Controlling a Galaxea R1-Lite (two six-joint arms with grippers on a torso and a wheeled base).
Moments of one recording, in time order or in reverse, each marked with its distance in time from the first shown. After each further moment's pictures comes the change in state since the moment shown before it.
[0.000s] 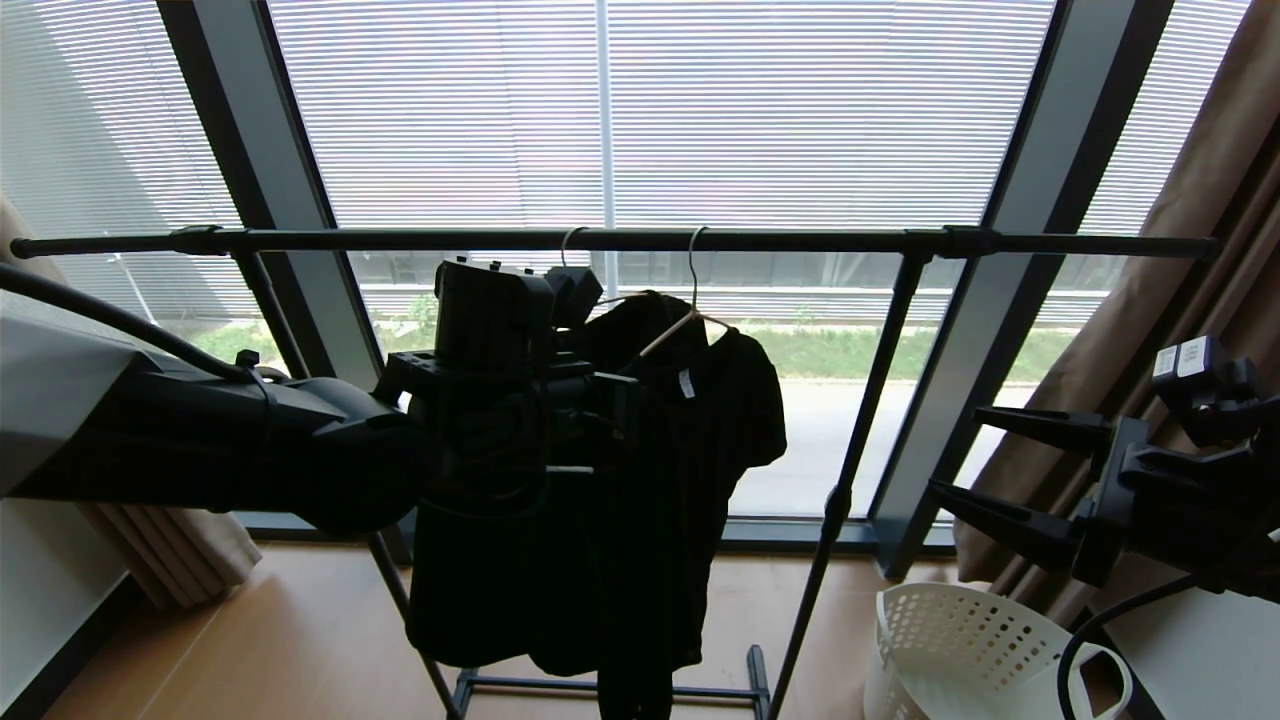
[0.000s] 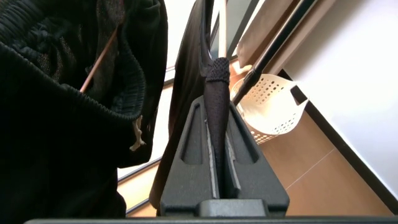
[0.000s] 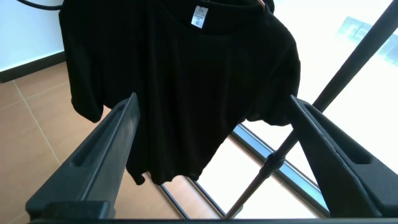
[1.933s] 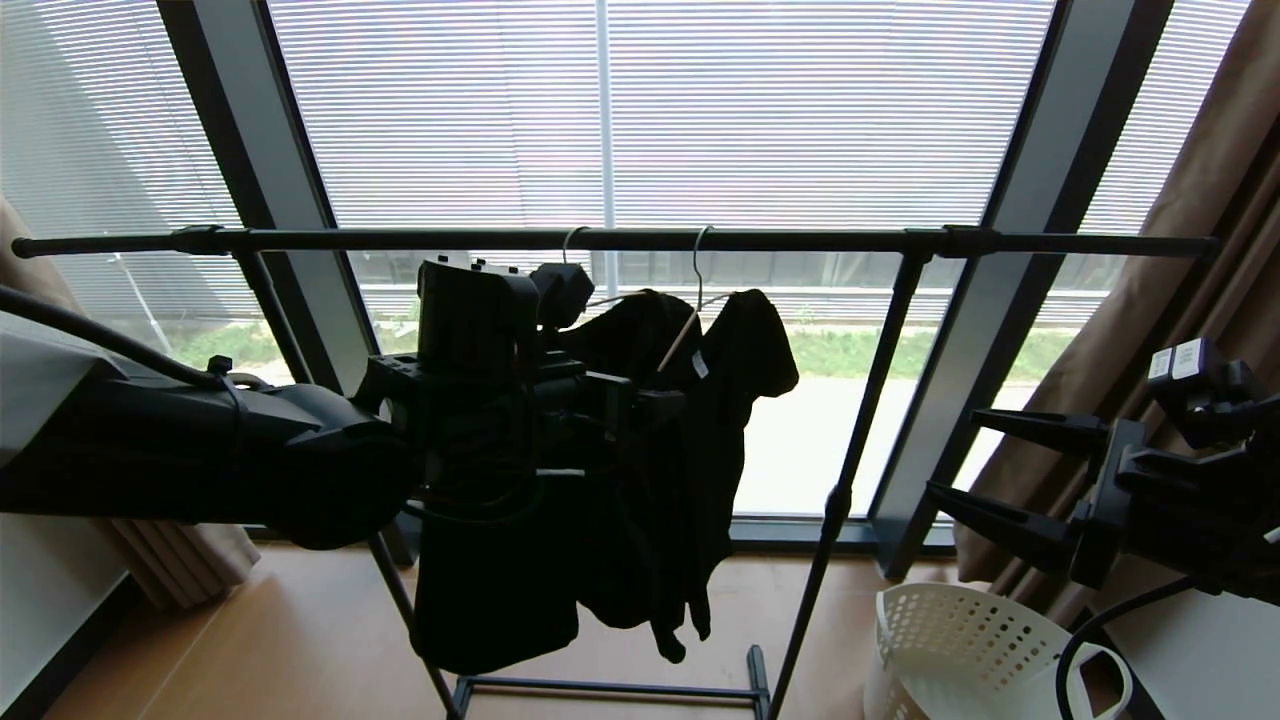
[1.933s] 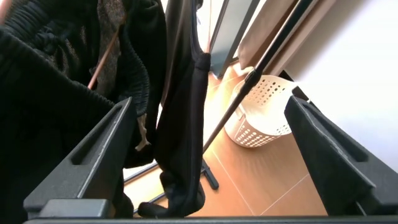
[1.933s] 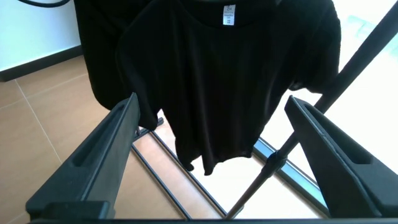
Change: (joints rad) left arm 0.002 -0.032 0.044 -0.033 0.000 0.015; right arm 0.002 0.005 0.002 0.000 -0.001 -0.001
